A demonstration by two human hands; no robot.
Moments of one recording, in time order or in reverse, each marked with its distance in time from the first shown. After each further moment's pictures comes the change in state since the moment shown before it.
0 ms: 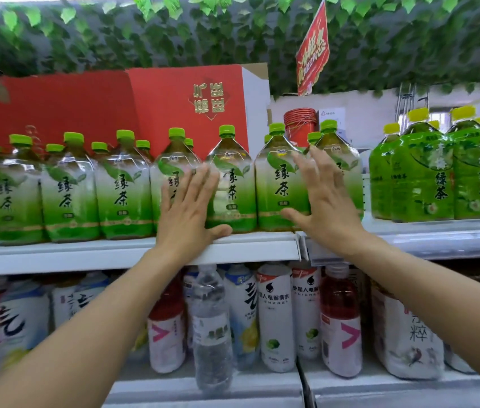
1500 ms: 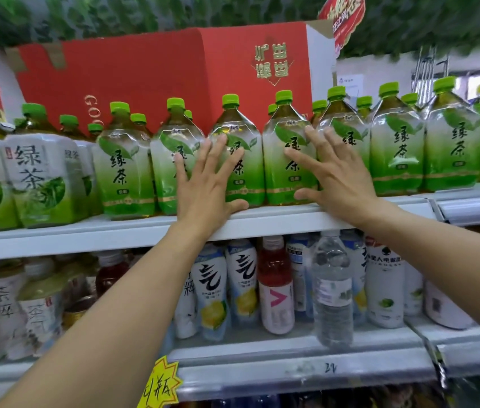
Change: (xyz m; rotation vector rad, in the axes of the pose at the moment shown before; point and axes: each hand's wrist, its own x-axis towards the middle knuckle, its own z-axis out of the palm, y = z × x) left_hand -0.035 -0.175 -0.019 0.010 -0.009 0.026; right_hand 0.035 -0.169 0.071 -0.291 -0.280 -0.025
